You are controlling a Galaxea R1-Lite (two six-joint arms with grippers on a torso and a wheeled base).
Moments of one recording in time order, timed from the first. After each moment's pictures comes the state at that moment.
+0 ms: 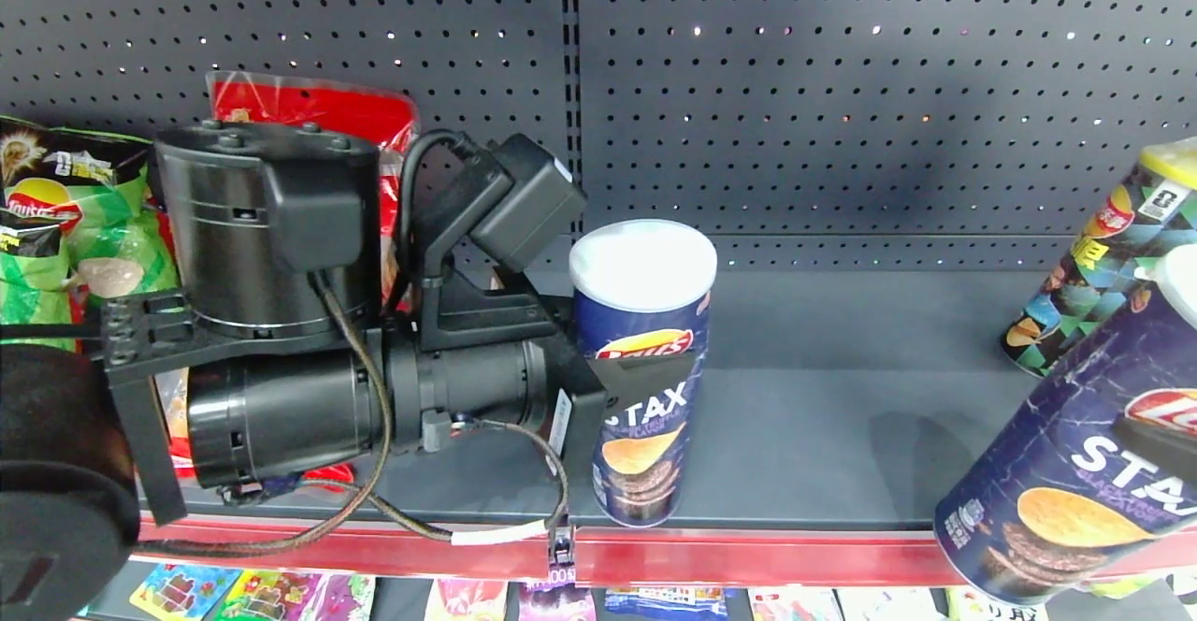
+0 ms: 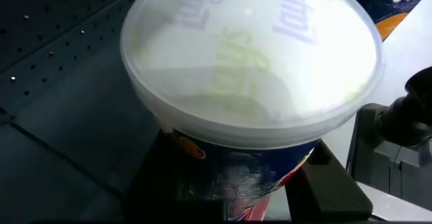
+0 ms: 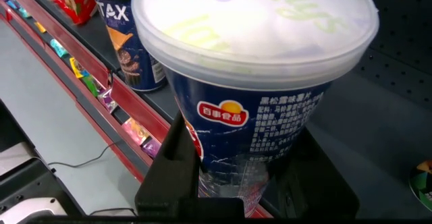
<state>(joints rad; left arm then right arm) -0.81 1.58 -0.90 -0.46 -0.29 0.08 0.41 0.80 -0.60 -0.08 0.27 -0.17</state>
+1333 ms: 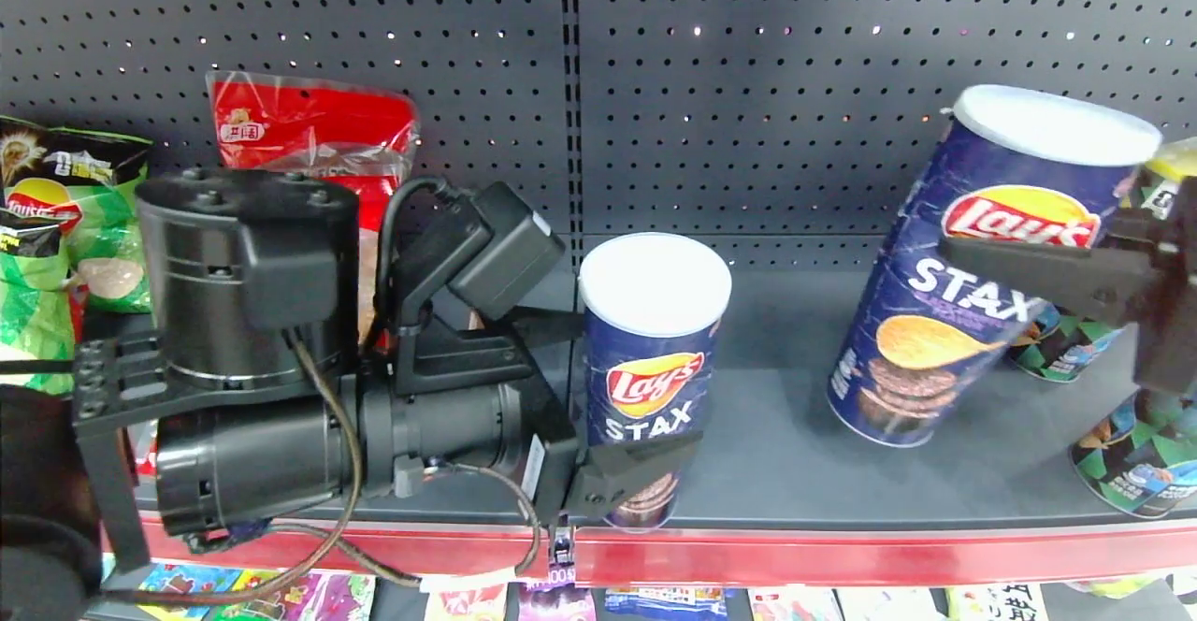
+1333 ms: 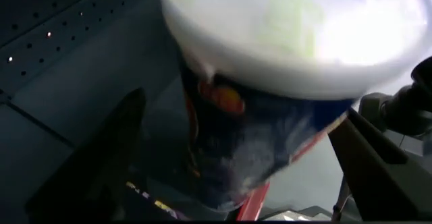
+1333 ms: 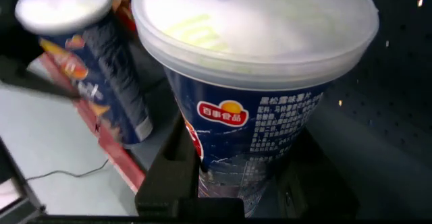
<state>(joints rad) -0.80 1.53 -0.81 -0.46 -0.27 0.09 0.44 1.17 -0.89 -0.17 0.29 -0.17</state>
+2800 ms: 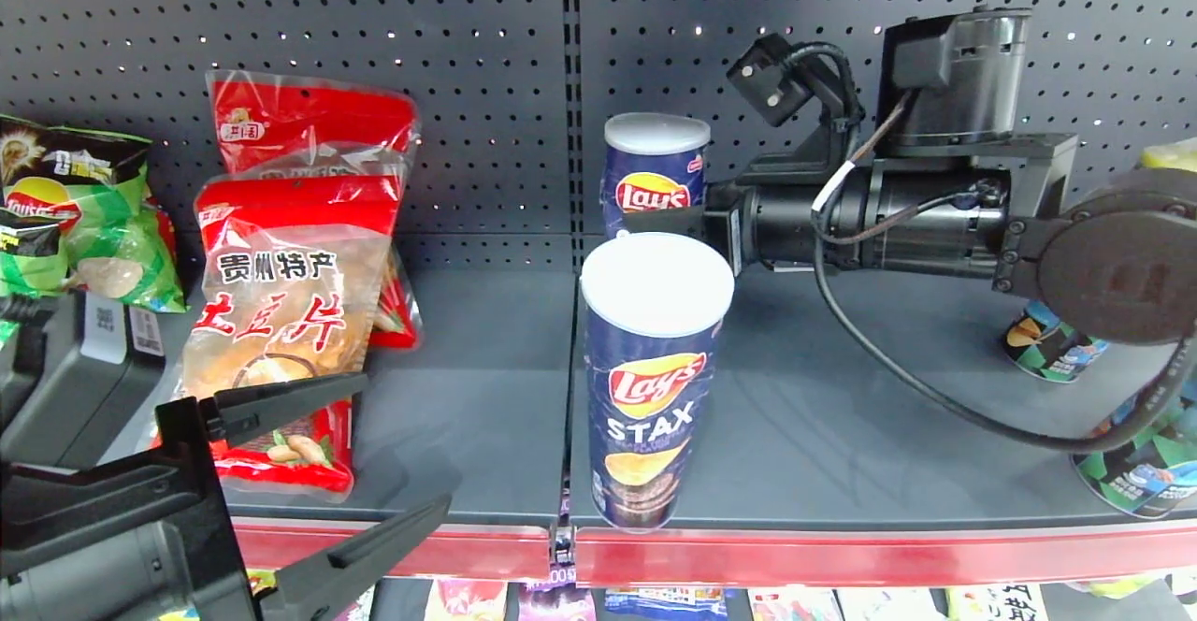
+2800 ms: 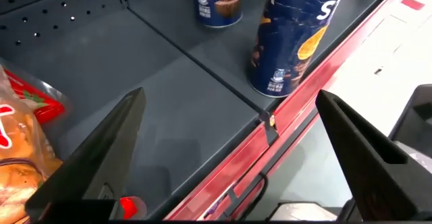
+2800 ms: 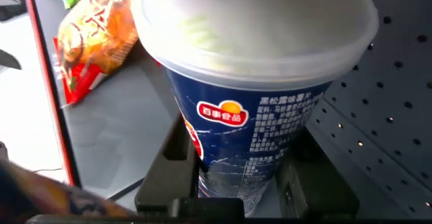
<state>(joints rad) -0.63 1.09 -0.43 -0.45 -0.17 0.08 0.61 1.78 -1.33 -0.26 0.33 -0.15</state>
